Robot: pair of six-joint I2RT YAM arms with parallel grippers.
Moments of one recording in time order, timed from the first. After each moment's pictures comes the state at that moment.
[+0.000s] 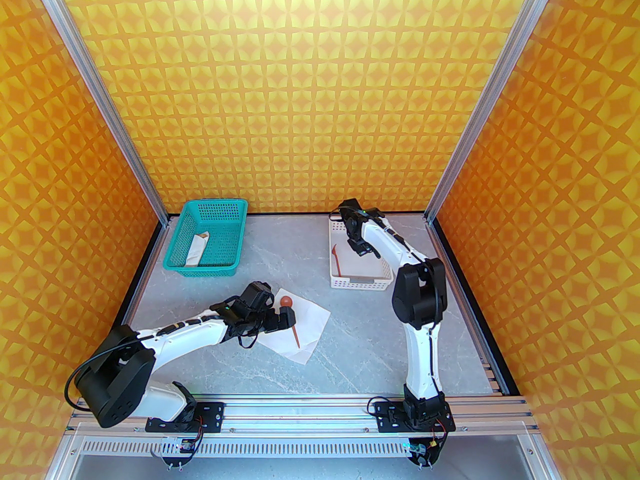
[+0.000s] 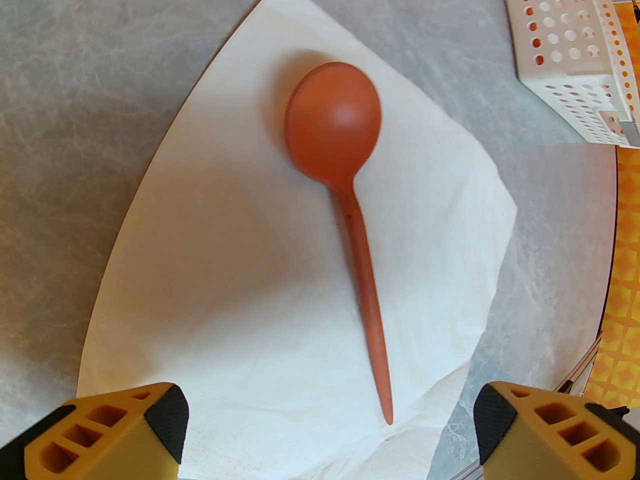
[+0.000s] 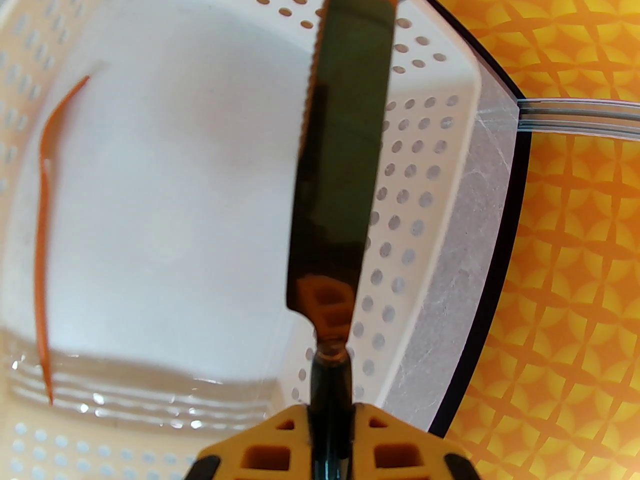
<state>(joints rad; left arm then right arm) -0.69 1.43 0.73 -0.26 0.17 -0.83 0.28 2.14 1.96 -1.08 0.55 -0.18</state>
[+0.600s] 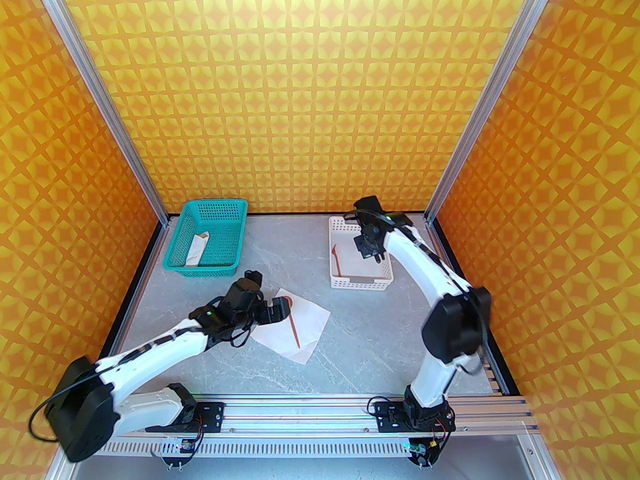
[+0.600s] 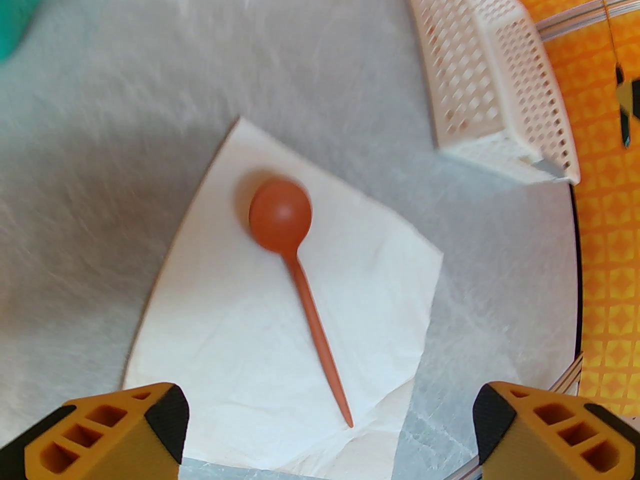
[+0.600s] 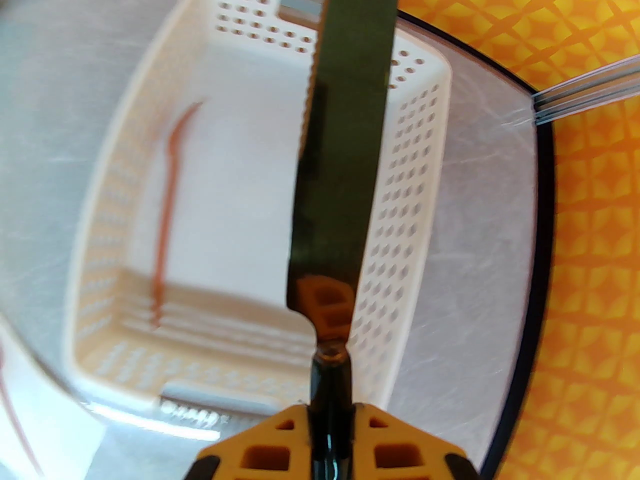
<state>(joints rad) -0.69 1.17 0.72 -0.29 0.03 -0.78 0.28 1.72 1.65 -1.00 0.28 -0.02</state>
